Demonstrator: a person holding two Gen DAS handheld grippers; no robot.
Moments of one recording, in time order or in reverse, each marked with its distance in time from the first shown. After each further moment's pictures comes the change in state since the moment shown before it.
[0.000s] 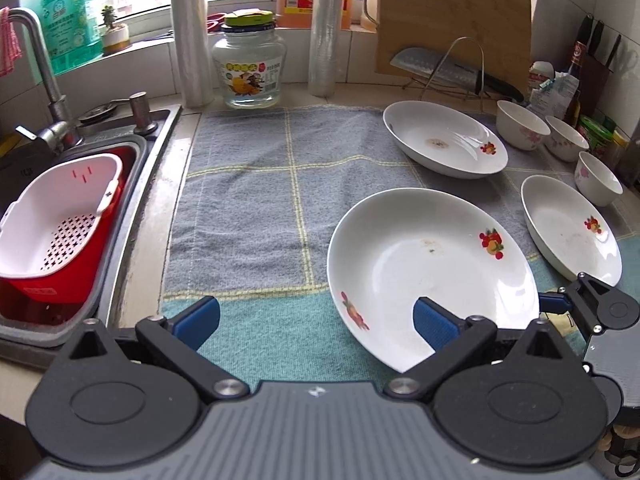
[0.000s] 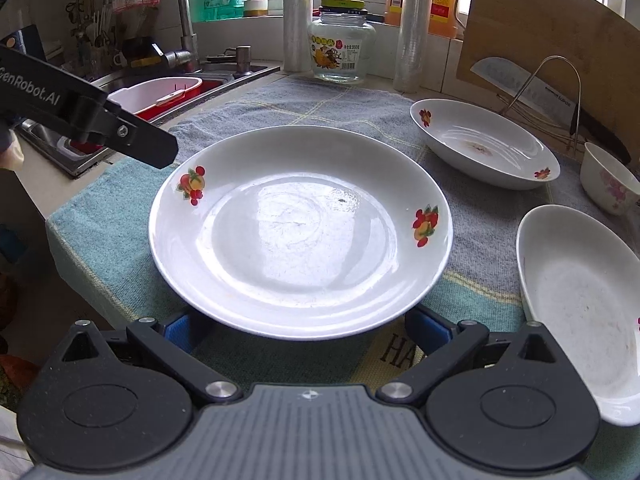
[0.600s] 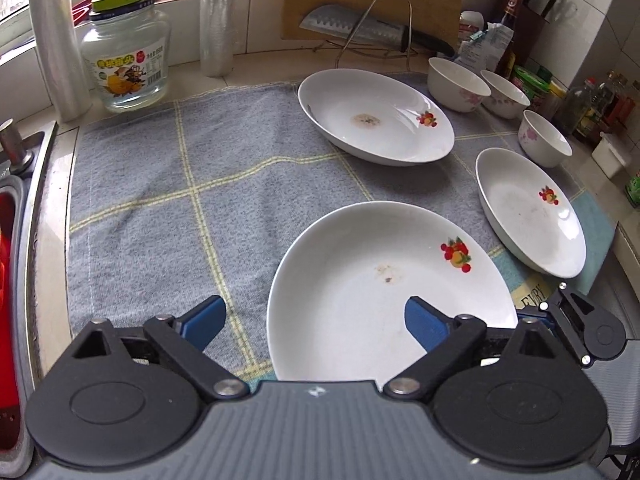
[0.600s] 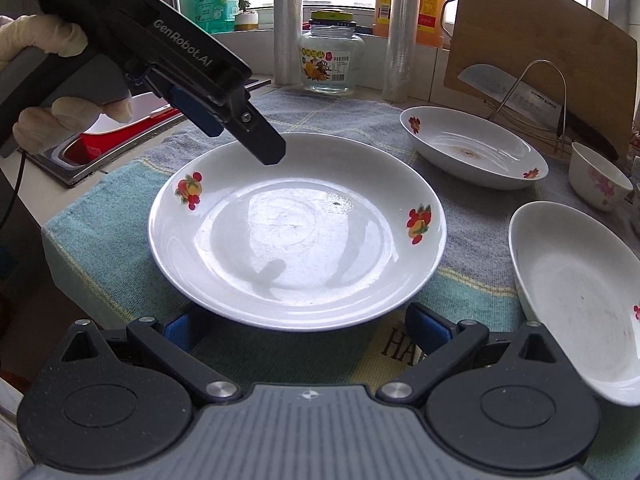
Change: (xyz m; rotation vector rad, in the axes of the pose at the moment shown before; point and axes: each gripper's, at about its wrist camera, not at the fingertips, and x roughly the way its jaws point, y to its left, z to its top) left arm 0.064 -0.005 0.059 0.169 0.144 -0.255; right arm -0.005 0.005 -0.009 0.021 -0.049 -0.028
